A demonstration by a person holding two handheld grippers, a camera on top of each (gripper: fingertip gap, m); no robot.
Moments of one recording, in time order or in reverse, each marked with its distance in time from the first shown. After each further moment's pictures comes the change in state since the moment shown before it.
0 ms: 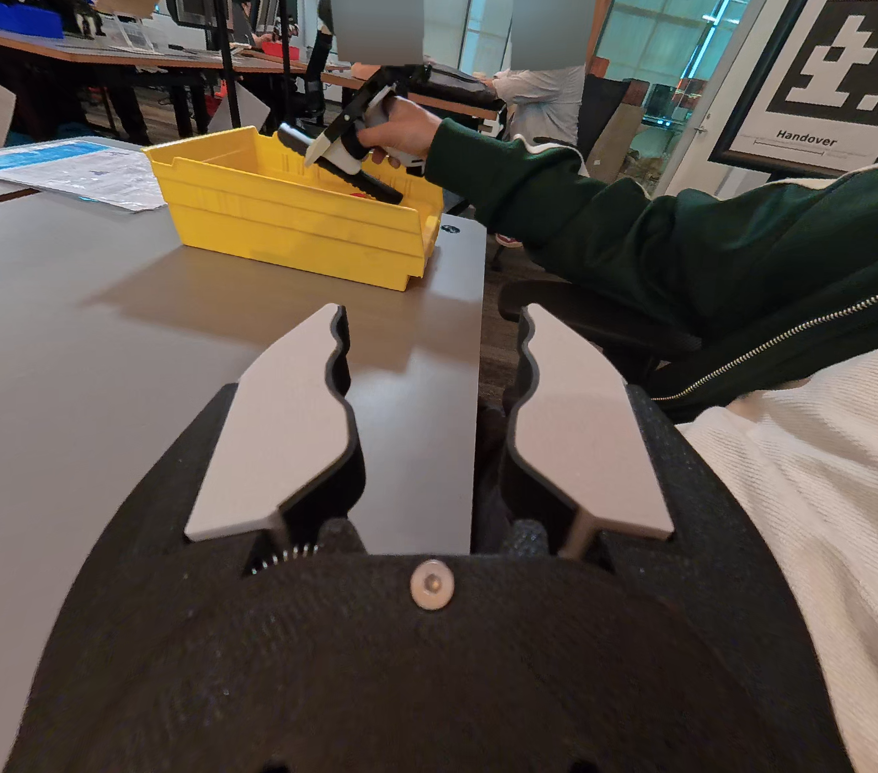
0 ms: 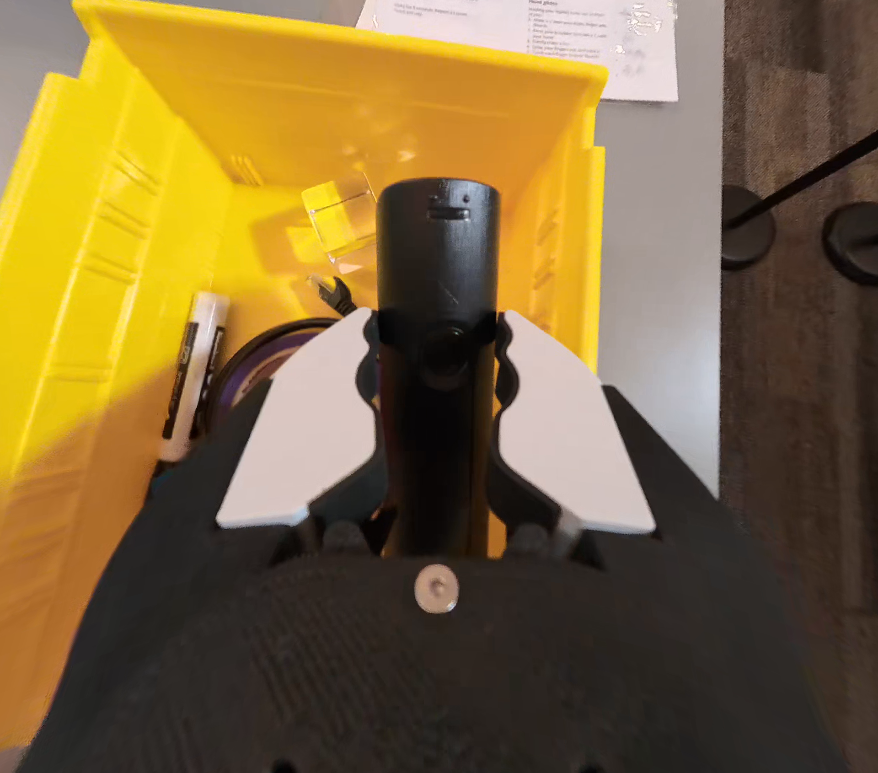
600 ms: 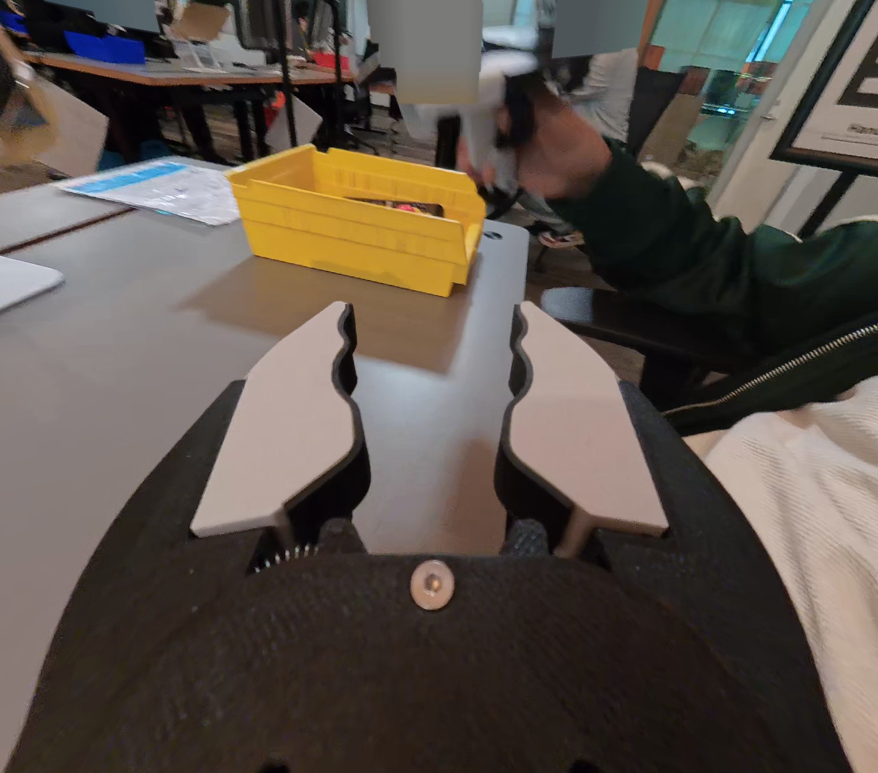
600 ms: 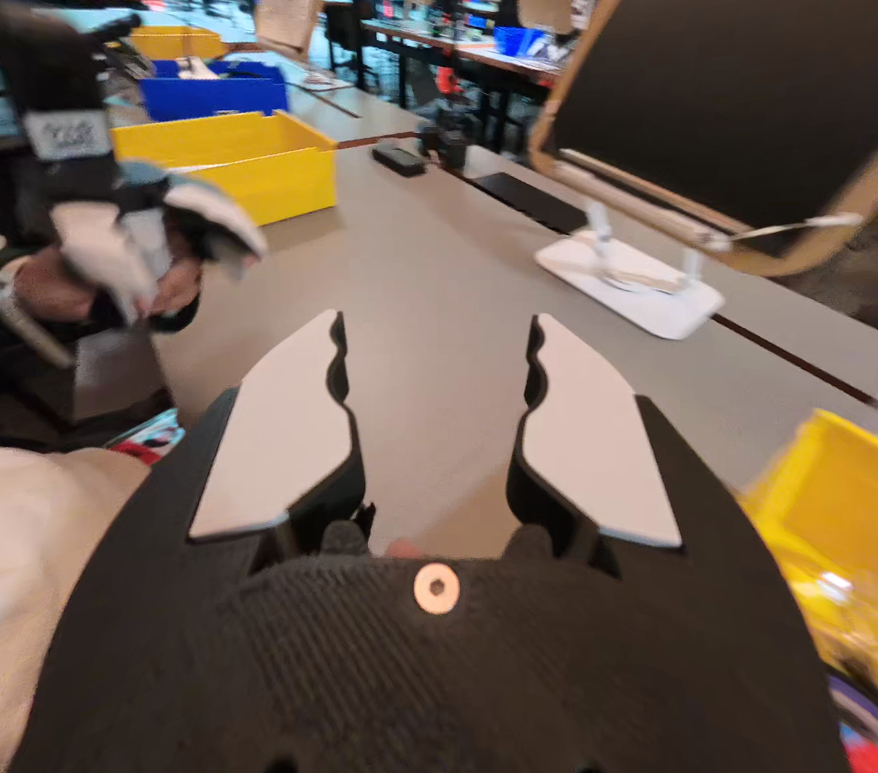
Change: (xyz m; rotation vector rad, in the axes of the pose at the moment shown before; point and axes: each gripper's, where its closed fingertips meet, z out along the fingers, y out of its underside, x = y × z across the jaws) left arm -0.017 -0.019 -0.020 0.000 -0.104 0.047; right arm -0.316 -0.016 -0.164 0.641 -0.674 -0.417
